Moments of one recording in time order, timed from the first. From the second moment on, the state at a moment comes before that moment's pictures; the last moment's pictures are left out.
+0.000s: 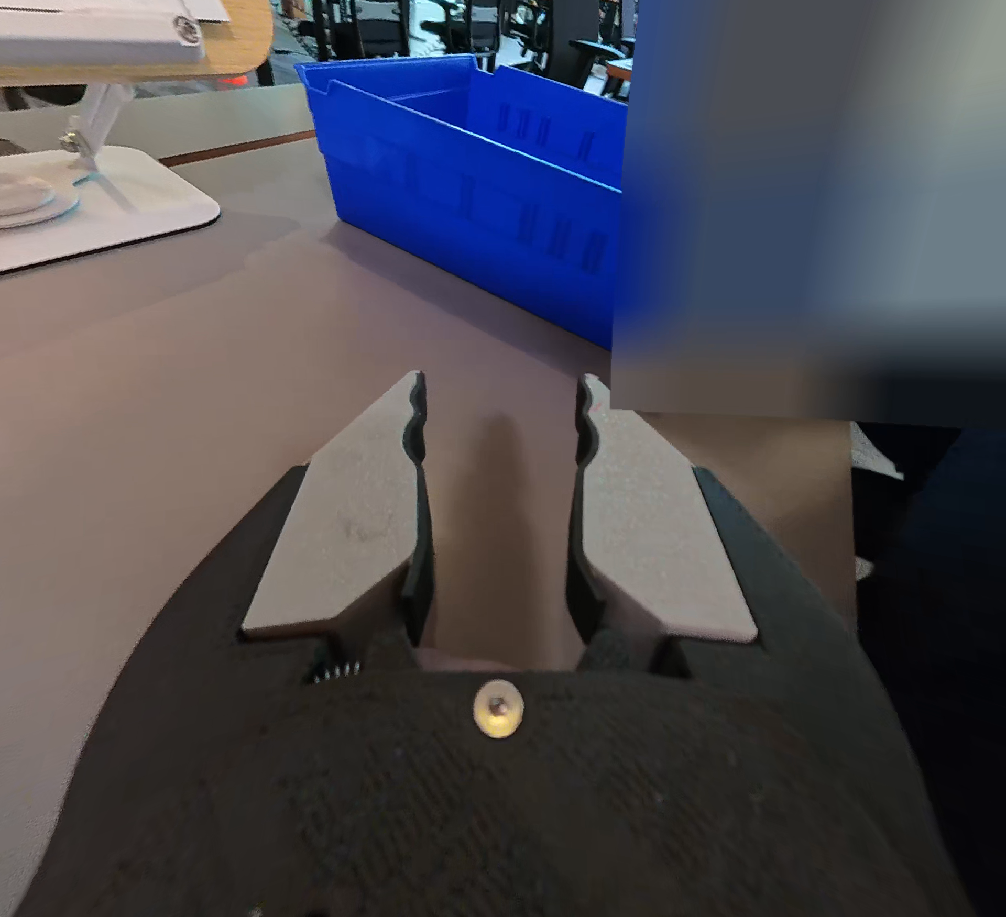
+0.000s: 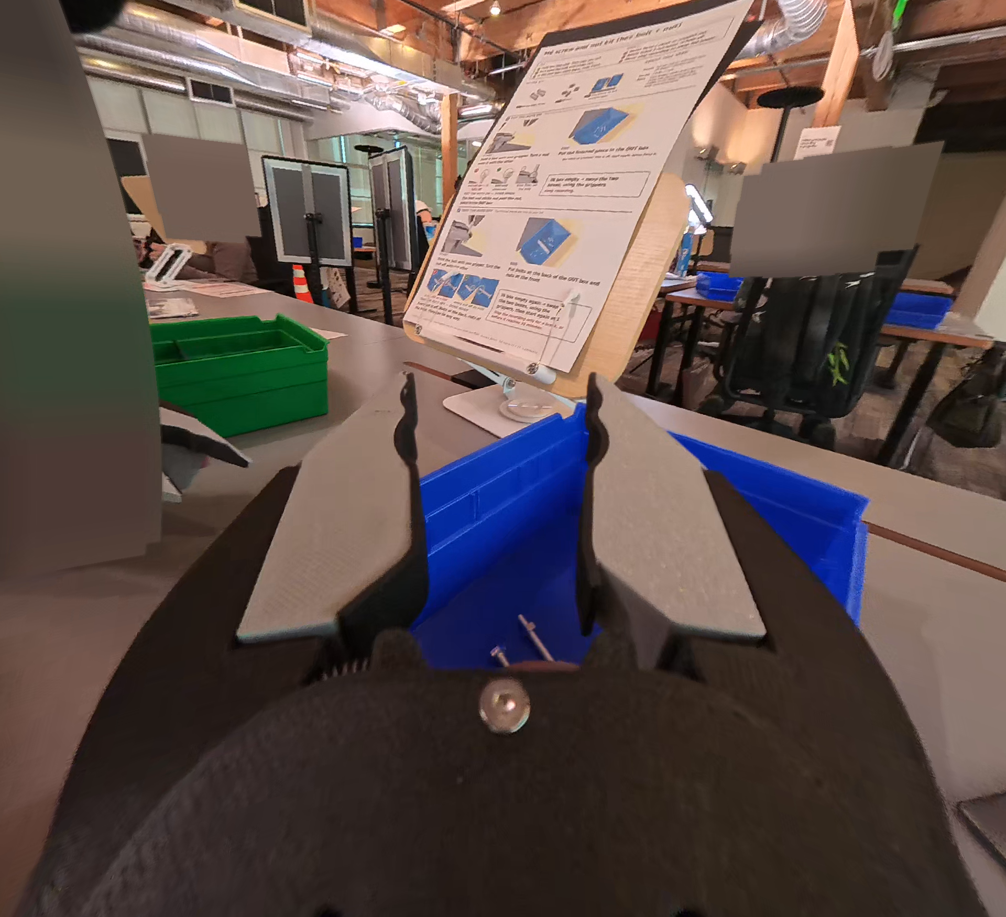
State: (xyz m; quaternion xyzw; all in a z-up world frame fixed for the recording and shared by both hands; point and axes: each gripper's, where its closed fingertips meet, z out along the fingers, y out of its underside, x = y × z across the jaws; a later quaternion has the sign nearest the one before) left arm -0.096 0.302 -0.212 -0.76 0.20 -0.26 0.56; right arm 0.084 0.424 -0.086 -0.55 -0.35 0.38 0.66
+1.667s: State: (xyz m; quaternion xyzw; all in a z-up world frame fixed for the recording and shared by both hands) left arm -0.402 0.140 -0.272 -0.98 0.19 -0.01 0.04; right arm 0.092 0.412 -0.079 -0.52 -0.31 0.41 0.68
